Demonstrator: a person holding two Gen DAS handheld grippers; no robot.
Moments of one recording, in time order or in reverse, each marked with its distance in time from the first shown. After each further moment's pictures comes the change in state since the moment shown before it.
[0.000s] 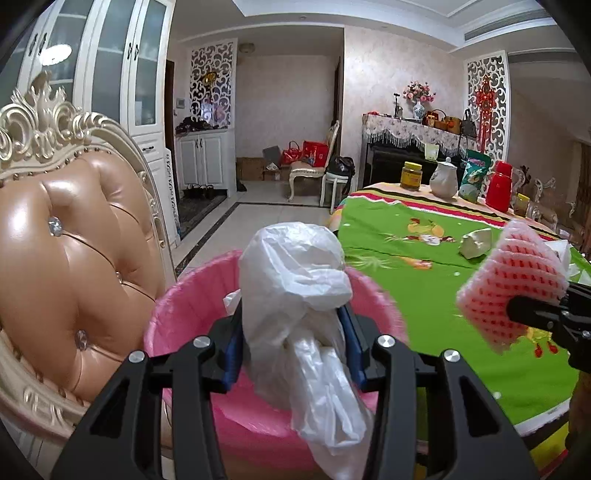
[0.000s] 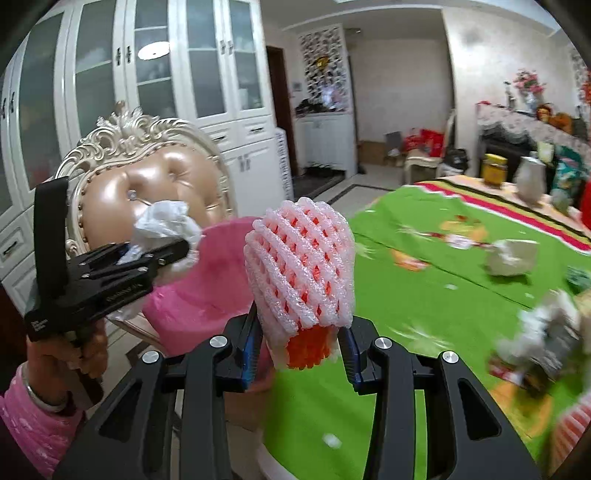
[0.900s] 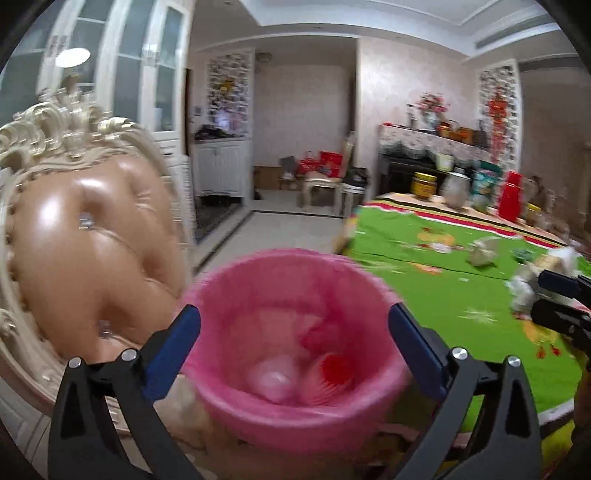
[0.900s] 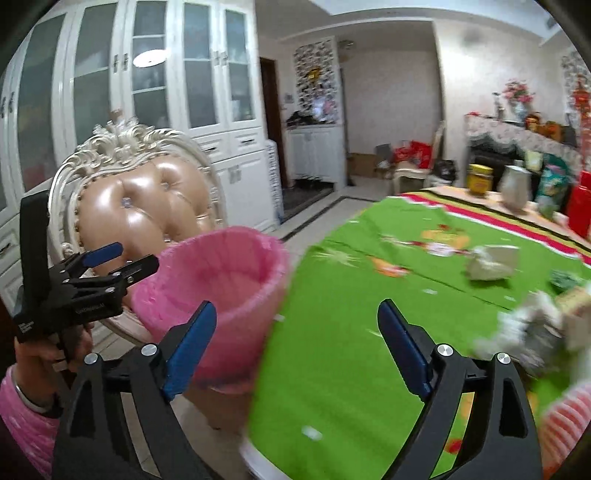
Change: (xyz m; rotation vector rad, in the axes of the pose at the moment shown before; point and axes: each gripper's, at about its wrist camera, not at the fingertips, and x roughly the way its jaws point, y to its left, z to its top) left arm -0.029 -0.021 -0.010 -0.009 -0.041 0.031; right arm -0.038 -0.017 -0.019 0.015 -0.064 -0.098
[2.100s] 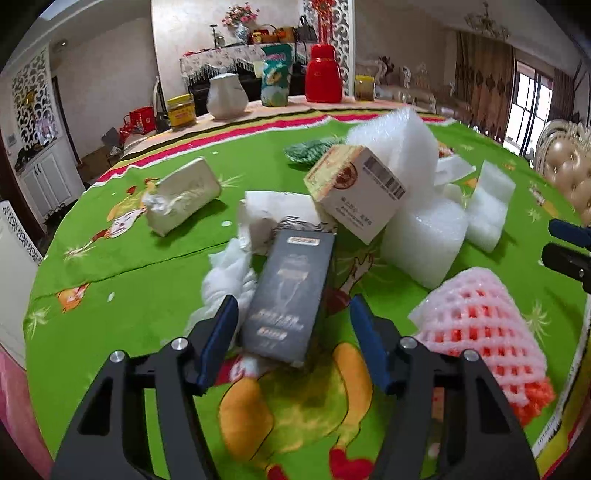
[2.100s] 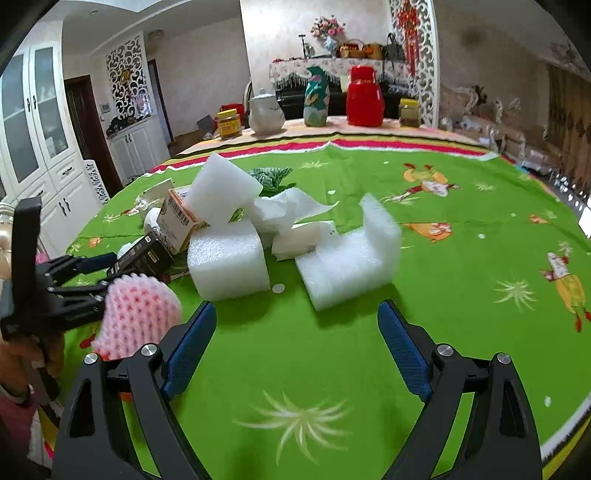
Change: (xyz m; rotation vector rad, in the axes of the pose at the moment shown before) left arm 0.137 -0.403 -0.011 0.439 0.312 -0.481; right arm -0.151 -0.315 -0.102 0.394 0.142 -0.510
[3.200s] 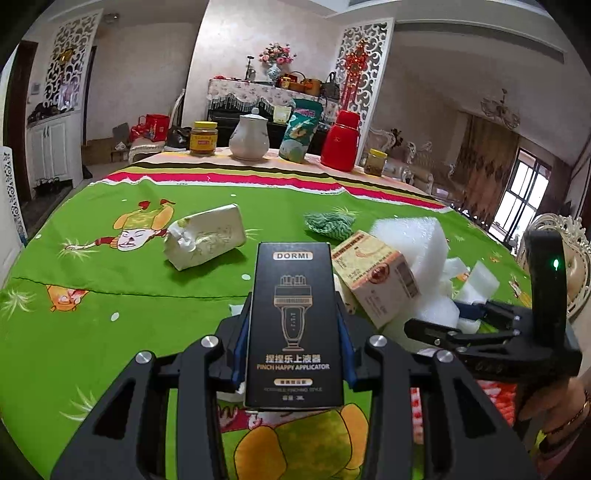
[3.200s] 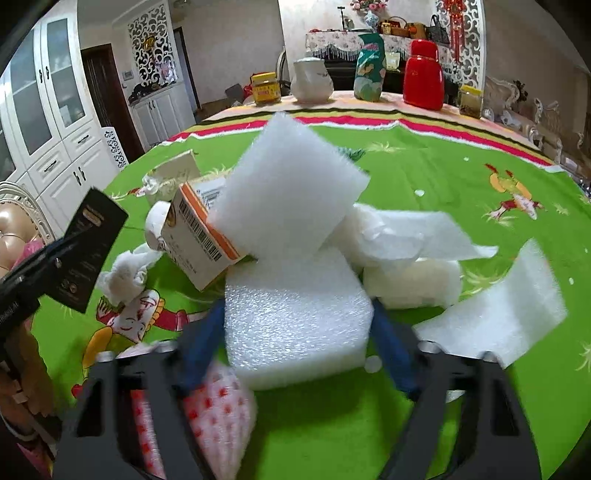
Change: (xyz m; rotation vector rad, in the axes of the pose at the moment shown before) left arm -0.027 0.056 0.006 -0.240 -0.233 -0.104; right arm 0.093 0.069 0.041 -0.087 0.103 0.075
